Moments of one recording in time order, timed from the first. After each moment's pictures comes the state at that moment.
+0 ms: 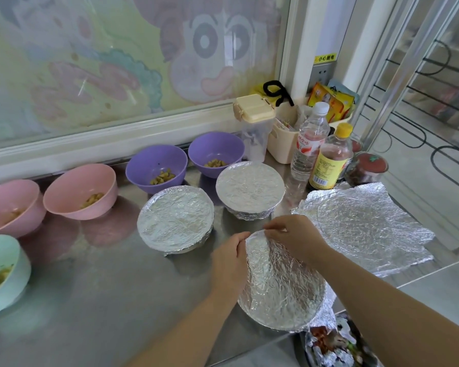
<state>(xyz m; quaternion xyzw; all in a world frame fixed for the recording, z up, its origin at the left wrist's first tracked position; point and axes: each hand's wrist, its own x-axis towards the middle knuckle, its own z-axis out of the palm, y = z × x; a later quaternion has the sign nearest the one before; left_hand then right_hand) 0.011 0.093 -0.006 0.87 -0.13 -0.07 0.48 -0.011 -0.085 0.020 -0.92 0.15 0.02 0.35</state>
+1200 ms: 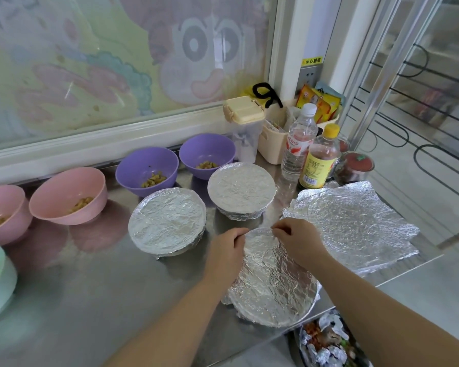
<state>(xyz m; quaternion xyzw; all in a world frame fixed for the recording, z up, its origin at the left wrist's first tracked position) 0.031 0.088 -0.001 0.87 -0.20 -0.11 0.43 -0.027 -0.092 0.009 -0.90 0.25 -0.03 0.35</state>
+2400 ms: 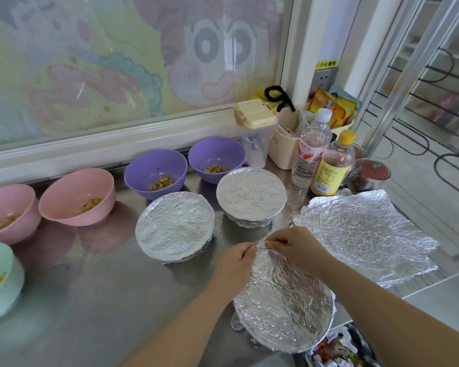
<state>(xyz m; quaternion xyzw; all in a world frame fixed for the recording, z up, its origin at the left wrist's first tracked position) 0.031 0.091 -0.010 0.82 -0.17 -0.24 0.50 -0.009 -0.094 0.004 -0.93 0.09 0.03 0.35</state>
